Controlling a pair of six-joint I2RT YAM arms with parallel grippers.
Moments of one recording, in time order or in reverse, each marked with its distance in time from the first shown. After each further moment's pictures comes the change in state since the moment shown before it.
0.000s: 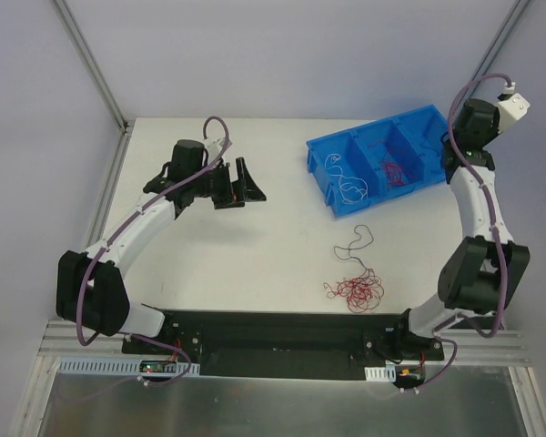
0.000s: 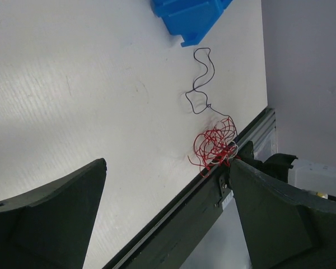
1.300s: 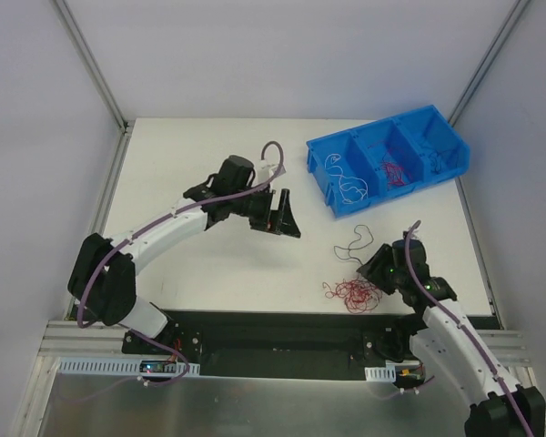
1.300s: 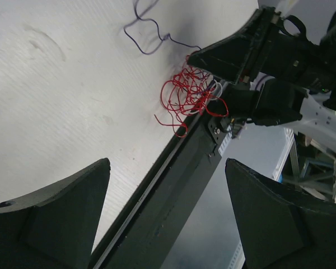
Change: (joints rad) left arm -0.273 0.085 0.017 0.022 0.055 0.058; right arm 0.393 -0.889 -1.021 -0.430 -0.570 0.364
